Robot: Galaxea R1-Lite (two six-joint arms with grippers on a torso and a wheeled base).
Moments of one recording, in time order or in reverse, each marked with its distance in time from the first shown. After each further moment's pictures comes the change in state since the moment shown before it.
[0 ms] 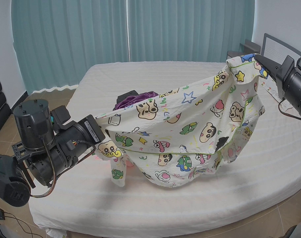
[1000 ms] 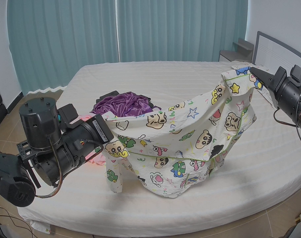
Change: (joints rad) left arm -0.035 0.033 -0.038 -0.004 0.001 0.007; right arm -0.029 0.044 0.027 -0.001 -0.001 0.000
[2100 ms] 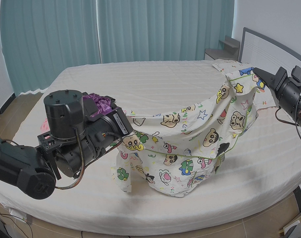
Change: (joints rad) left arm -0.033 0.137 -0.130 0.001 0.002 0.001; right arm -0.045 0.008 0.008 -0.006 0.000 0.000
